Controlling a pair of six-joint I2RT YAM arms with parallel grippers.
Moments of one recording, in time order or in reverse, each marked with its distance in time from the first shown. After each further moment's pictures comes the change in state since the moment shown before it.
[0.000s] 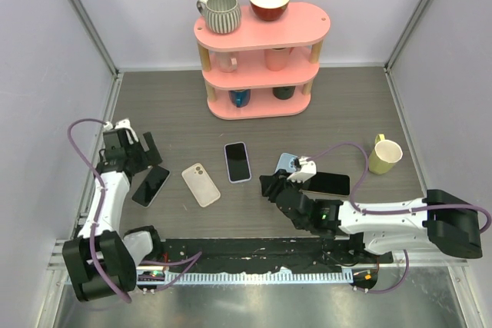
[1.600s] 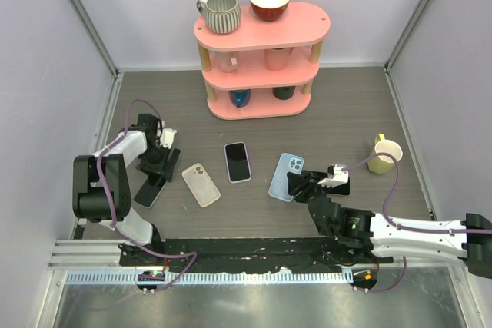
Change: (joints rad) left arm -0.195 0.546 0.230 -0.229 0.002 0.569; right arm -0.026 -0.422 -0.230 -0.037 0.141 -0.097
